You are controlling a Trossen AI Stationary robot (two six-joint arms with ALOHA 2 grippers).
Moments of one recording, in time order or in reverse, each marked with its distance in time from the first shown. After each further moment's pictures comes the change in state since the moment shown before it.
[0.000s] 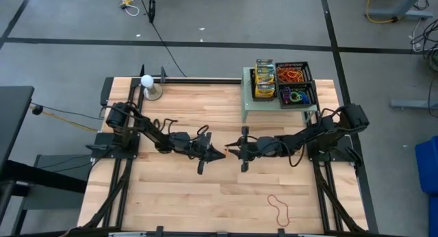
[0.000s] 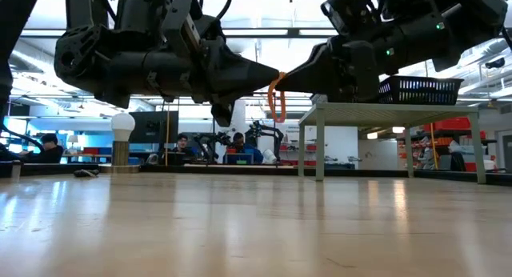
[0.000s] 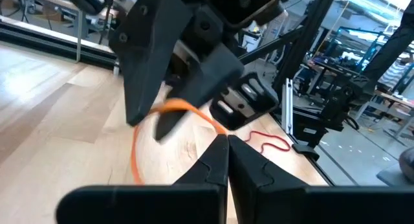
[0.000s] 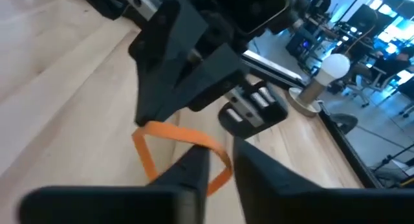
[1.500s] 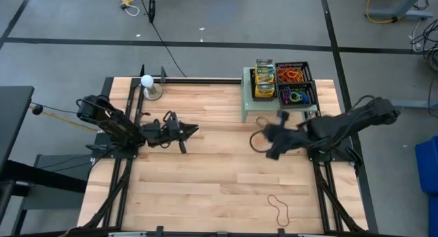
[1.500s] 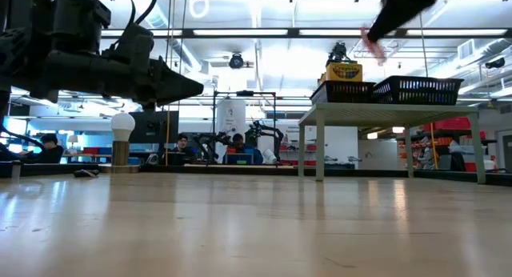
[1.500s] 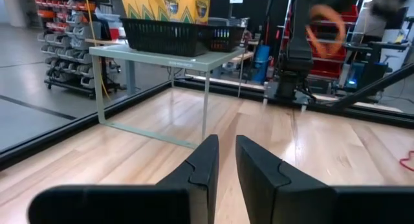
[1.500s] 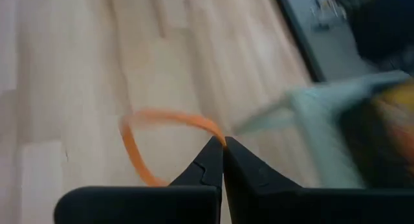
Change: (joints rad) left arm 0.068 -0.346 -0.440 0.143 -0.455 0.245; right arm 0.105 -0.439 0.474 -1.628 0.271 0.662
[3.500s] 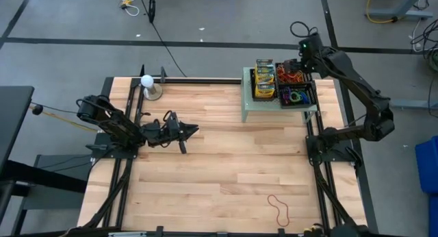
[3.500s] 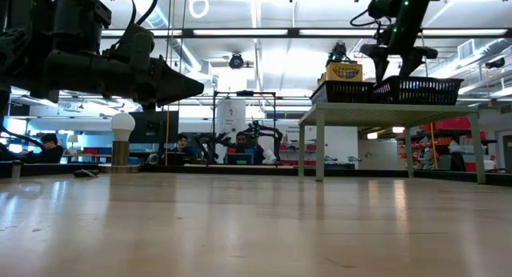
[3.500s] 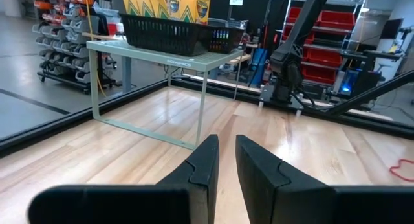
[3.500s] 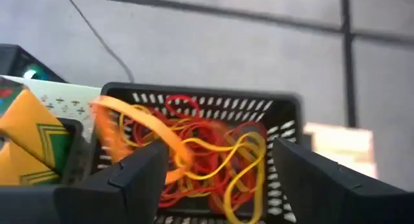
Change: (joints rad) left arm -0.001 0.000 0.002 0.000 0.008 -0.046; right arm -1.319 0.076 0.241 -0.113 -0.309 0.041
